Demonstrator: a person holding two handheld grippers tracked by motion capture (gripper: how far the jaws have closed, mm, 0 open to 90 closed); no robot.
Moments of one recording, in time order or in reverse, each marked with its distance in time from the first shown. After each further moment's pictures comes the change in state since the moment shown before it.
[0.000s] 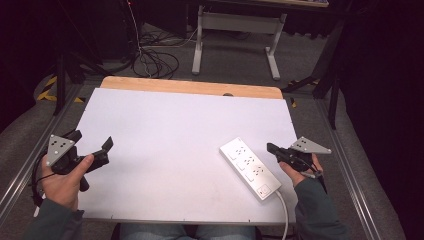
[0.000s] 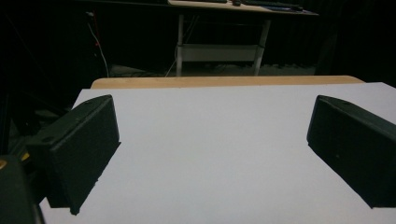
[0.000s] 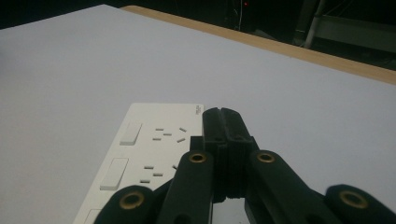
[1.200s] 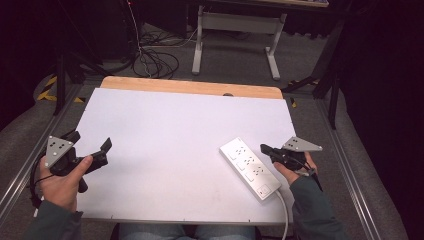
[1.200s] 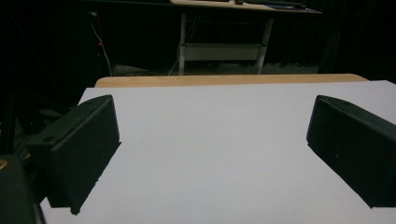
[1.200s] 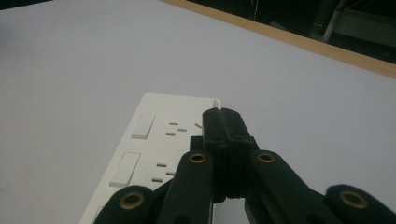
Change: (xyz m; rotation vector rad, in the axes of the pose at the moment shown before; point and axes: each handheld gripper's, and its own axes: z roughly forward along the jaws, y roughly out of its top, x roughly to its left) left arm 0.001 -0.001 -0.003 0.003 0.008 0.007; right arm 0.007 0.002 0.014 0.047 0.052 -0.045
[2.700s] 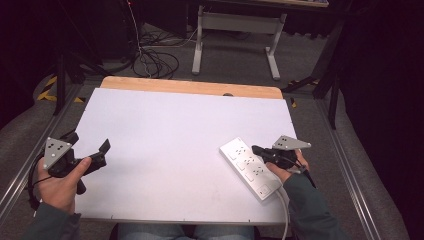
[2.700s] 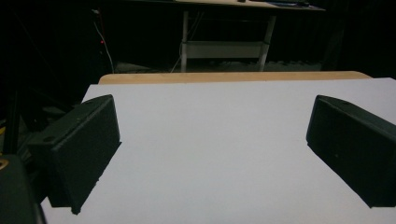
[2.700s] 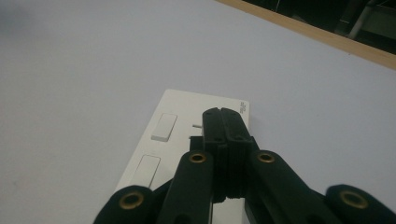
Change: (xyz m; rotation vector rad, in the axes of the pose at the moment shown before) left arm 0.002 -0.002 -0.004 0.007 0.011 -0.001; right arm 0.010 0.006 0.019 0.038 0.072 -0.056
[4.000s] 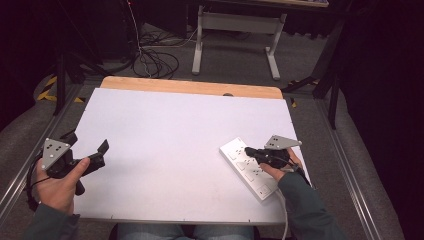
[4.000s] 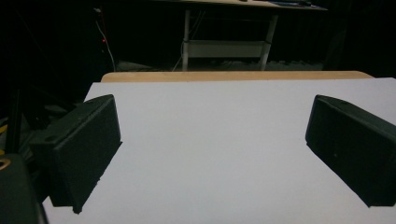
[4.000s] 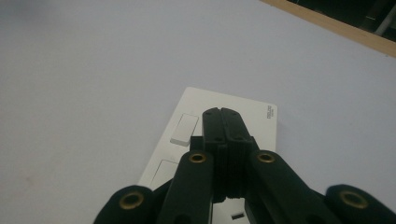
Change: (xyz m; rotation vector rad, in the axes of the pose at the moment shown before) left arm 0.002 -0.001 -0.002 0.004 0.006 -0.004; right arm 0.007 0.004 0.015 0.037 0.063 -0.039
